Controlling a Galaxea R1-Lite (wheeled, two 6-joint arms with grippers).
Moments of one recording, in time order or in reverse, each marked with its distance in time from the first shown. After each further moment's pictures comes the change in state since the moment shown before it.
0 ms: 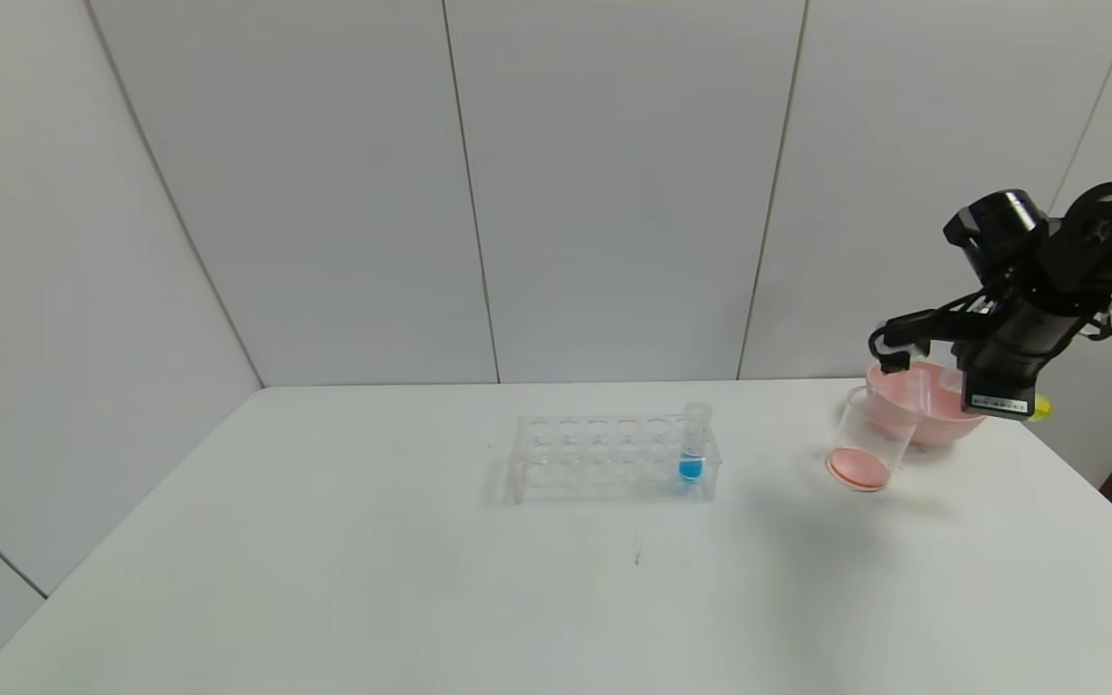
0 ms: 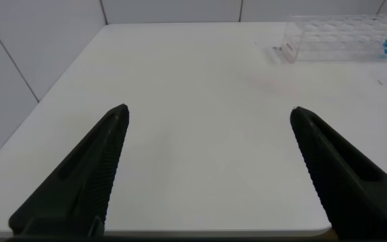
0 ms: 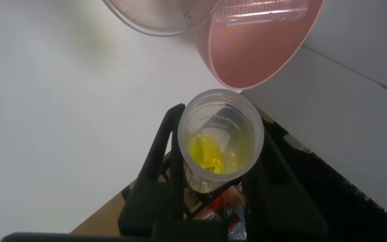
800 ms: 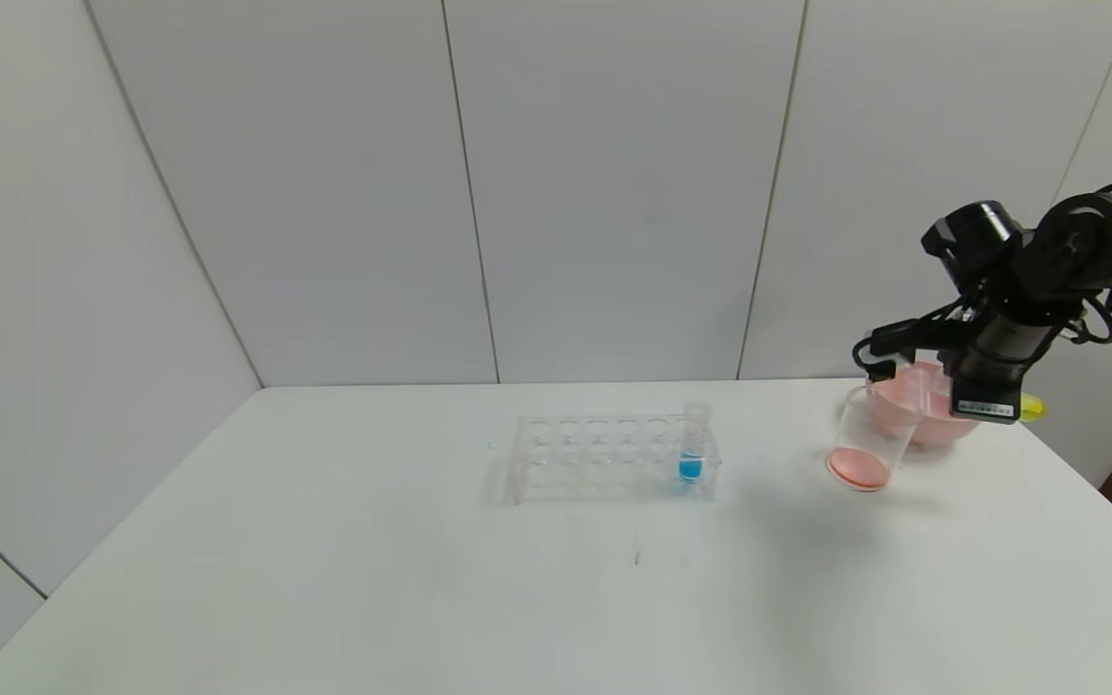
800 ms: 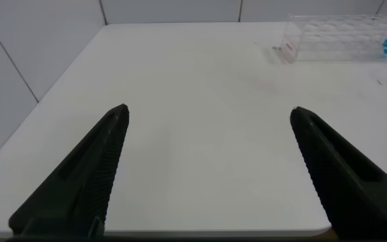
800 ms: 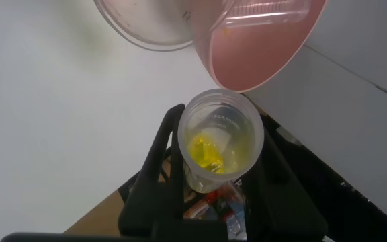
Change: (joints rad) left arm 0.000 0.000 0.000 0.000 0.000 0.000; right arm 0.031 0.026 0.000 -0.014 -0.064 0.002
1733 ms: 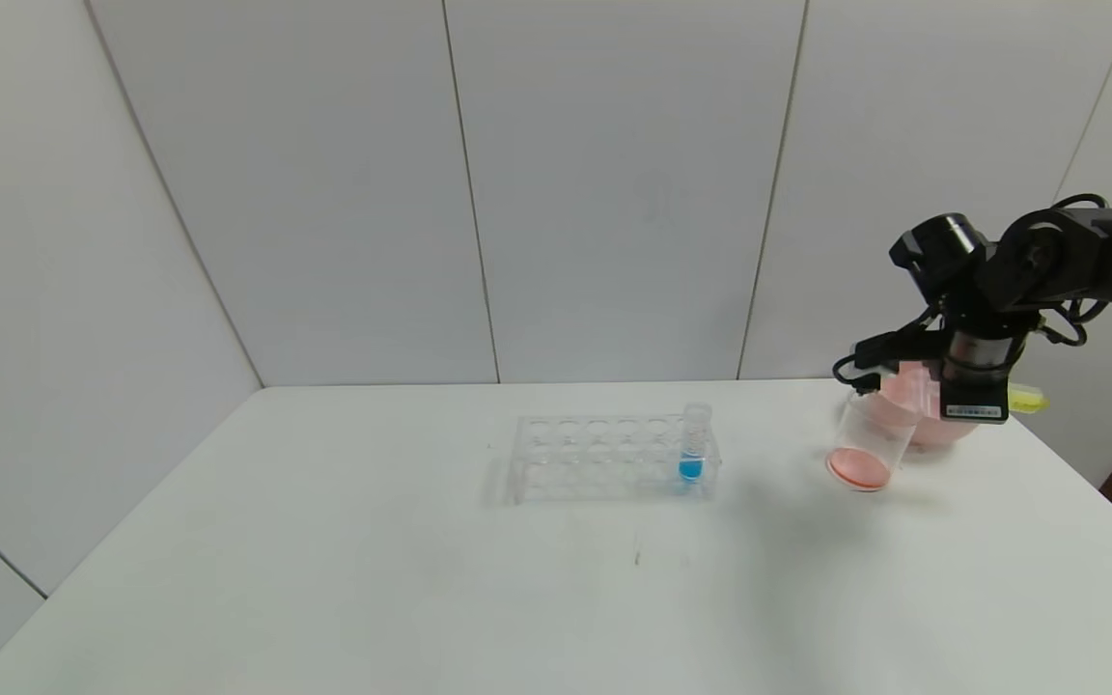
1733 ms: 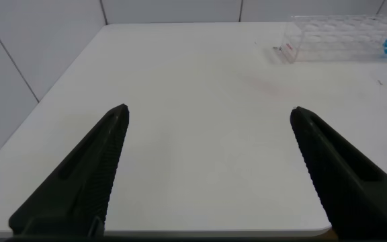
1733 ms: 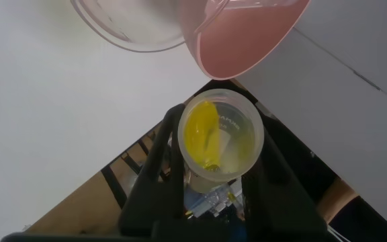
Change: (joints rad) left arm 0.000 0.000 0.000 0.000 0.000 0.000; right arm 0.041 0.032 0.000 -0.028 -0.167 -0.036
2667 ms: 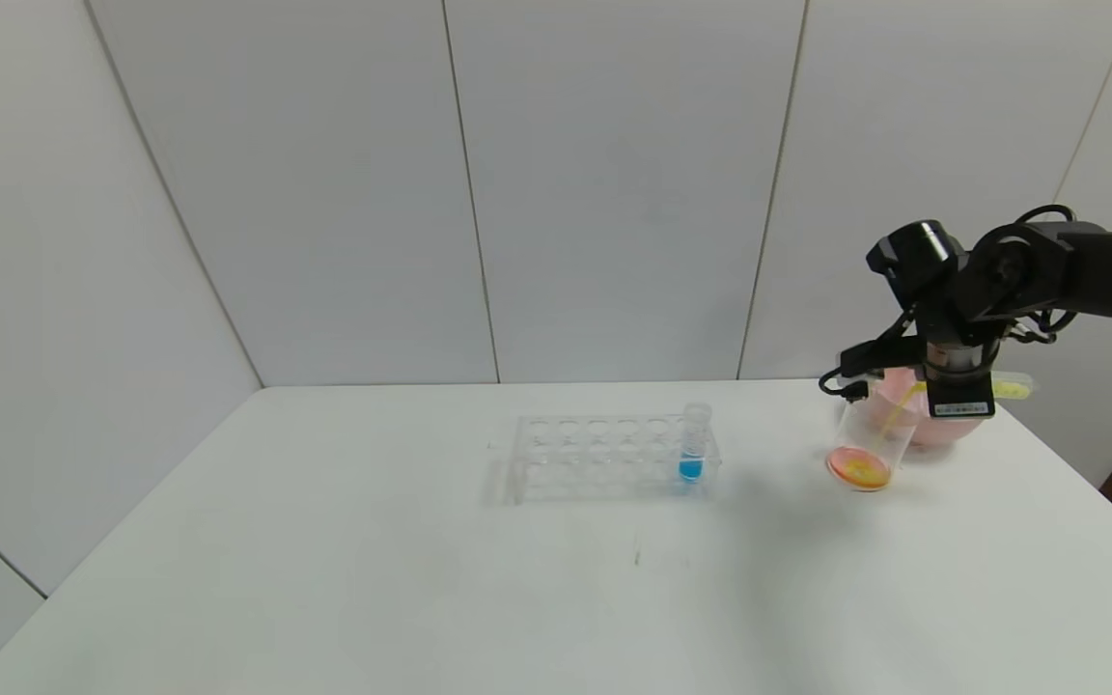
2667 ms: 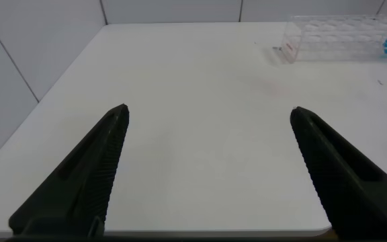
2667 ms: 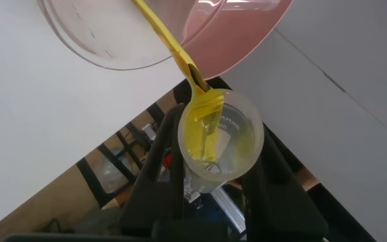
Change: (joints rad) left arm 0.000 0.000 0.000 0.000 0.000 0.000; right arm 0.034 0.028 0.000 -0.065 -0.096 -0.089
